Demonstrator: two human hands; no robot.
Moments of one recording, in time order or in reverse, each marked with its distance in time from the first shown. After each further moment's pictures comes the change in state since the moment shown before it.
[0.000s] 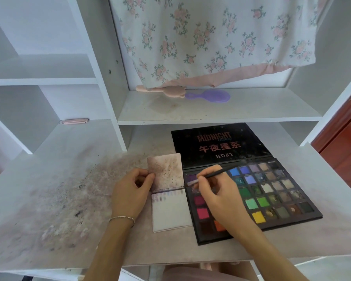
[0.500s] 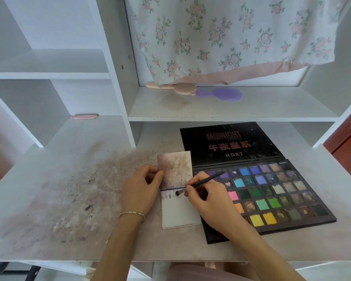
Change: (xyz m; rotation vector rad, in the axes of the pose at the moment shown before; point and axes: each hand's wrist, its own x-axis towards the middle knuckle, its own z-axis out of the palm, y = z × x) left_hand 0.000 -0.003 0.002 0.004 0.011 -0.008; right_hand 0.002 -0.002 0.025 -0.123 -0.224 -0.004
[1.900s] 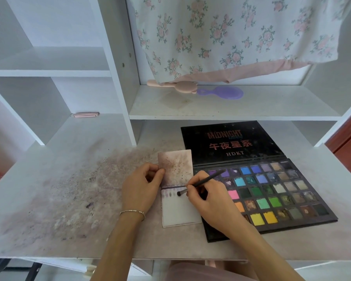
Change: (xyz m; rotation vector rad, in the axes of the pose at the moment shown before) left_hand 0.000 0.000 0.000 0.004 -0.004 0.004; right_hand -0.001 0.003 0.001 -0.015 -0.010 -0.024
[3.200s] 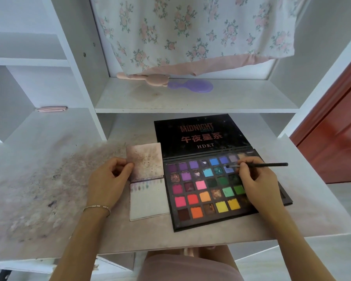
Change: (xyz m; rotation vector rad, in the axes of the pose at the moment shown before) left_hand -0.001 0.002 -0.001 0.011 0.007 0.027; right_hand -0.035 0.069 -0.110 -0.122 0.489 0.200
